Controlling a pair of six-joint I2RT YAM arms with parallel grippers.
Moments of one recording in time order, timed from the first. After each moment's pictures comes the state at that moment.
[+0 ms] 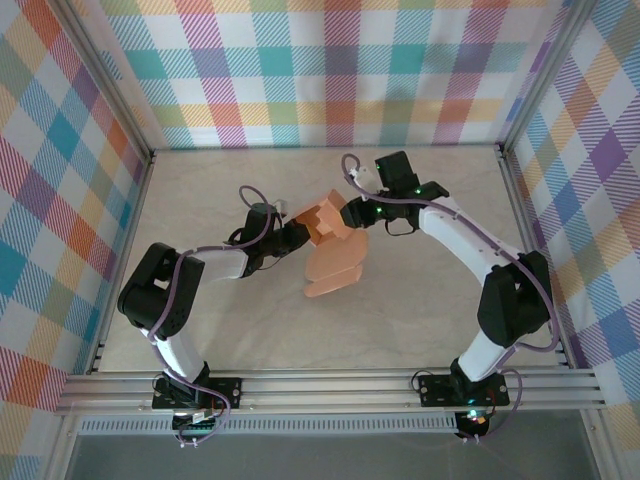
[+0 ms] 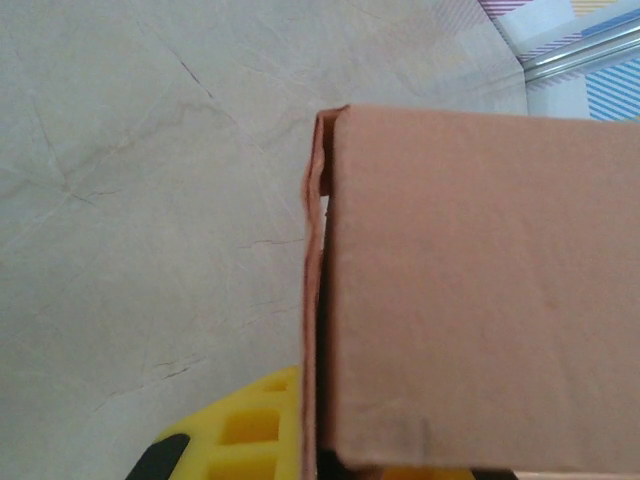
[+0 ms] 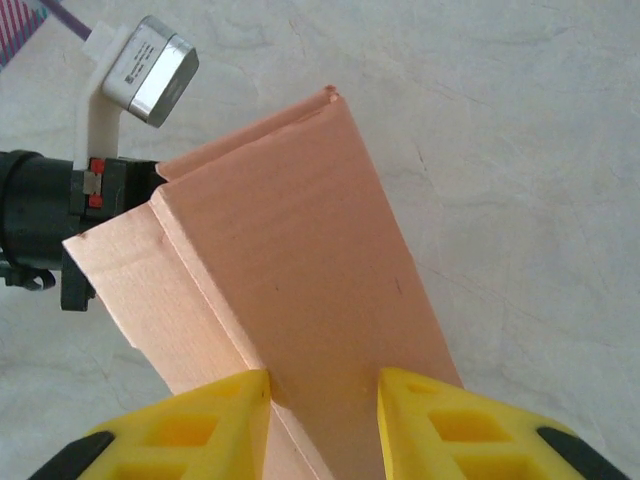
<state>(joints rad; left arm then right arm) -0.43 1.74 0.84 0.33 0.34 -0.87 0.48 1.66 1.39 -0.58 -0.40 -0.06</state>
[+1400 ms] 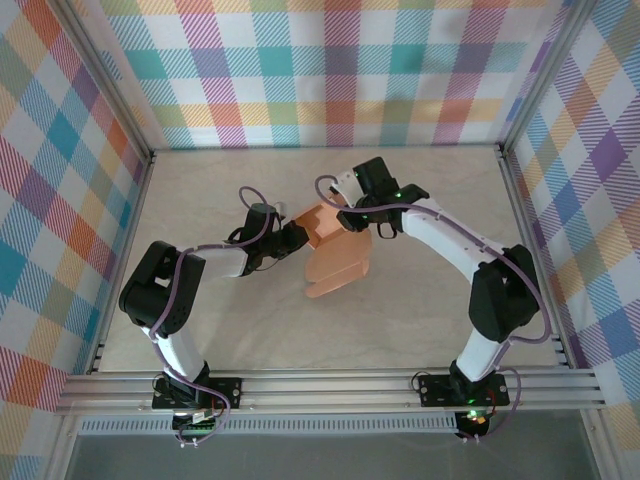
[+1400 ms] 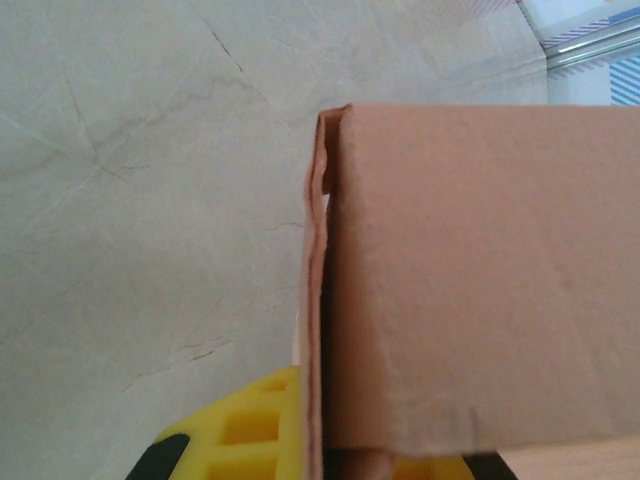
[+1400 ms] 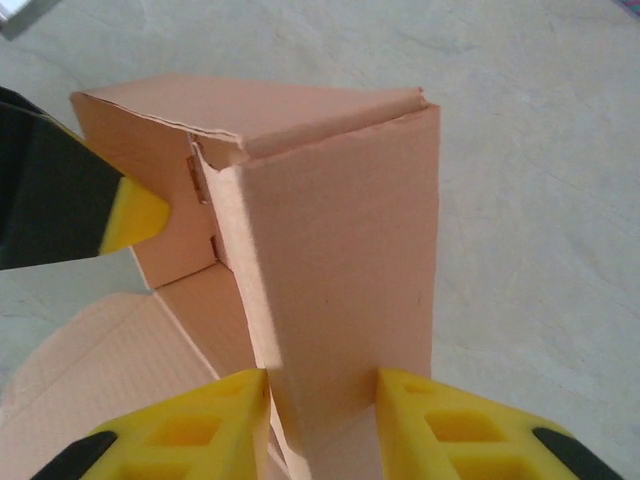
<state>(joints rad) -0.43 1.76 0.85 0.29 0.37 -0.88 0.59 1.72 1.43 -0.60 -0.05 -0.25</state>
